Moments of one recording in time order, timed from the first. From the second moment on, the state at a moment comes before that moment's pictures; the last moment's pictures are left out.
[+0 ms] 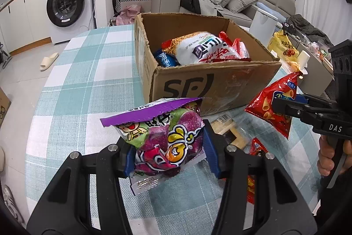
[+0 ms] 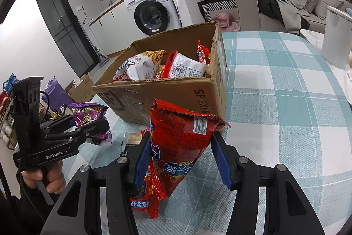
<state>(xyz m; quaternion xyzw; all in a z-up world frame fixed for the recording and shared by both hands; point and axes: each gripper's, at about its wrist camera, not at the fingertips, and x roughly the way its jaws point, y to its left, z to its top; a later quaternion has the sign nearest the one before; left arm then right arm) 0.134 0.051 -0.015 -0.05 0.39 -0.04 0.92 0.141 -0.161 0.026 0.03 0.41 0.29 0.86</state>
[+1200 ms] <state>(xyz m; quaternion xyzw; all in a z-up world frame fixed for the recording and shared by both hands) 0.107 0.061 0.038 -0.08 0.33 -0.04 0.94 0.118 -0.167 0.071 0.06 0.34 0.31 0.88</state>
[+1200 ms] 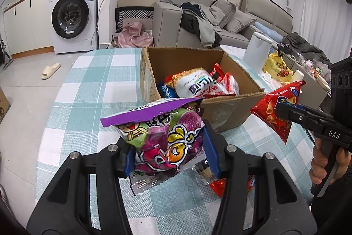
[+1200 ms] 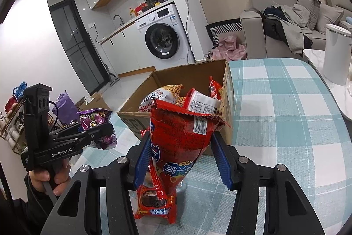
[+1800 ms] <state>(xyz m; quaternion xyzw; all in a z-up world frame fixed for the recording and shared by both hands) 0.111 0.061 0.062 -0.08 0.31 -0.03 0.95 0.125 -0.163 0.093 0.07 0.31 0.31 0.90</state>
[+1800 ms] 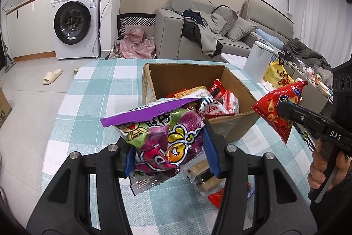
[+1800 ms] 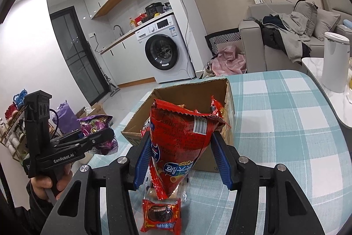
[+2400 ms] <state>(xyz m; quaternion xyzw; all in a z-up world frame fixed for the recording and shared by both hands) 0.146 0.052 0.081 -0.07 0.30 -0.03 0.95 0.148 -0.147 0.111 0.07 0.30 0.29 0.90</state>
